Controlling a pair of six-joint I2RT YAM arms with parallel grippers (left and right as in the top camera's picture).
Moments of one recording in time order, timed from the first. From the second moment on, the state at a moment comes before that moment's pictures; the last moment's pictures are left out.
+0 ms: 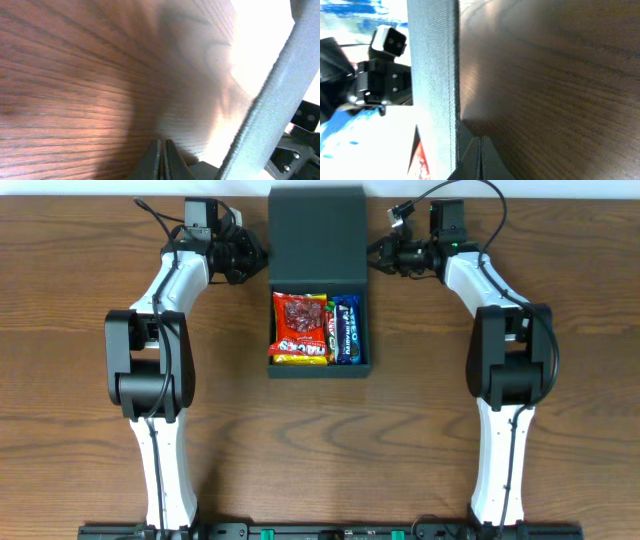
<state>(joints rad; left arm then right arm) -0.06 2.32 1.79 -0.40 0.67 -0.67 0.08 2.47 1.90 -0.29 -1.04 0.43</state>
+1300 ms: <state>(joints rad) -0.07 1.92 1.93 -1.12 0.55 0.02 0.16 2.10 1.98 -1.15 -0.54 -0.02</state>
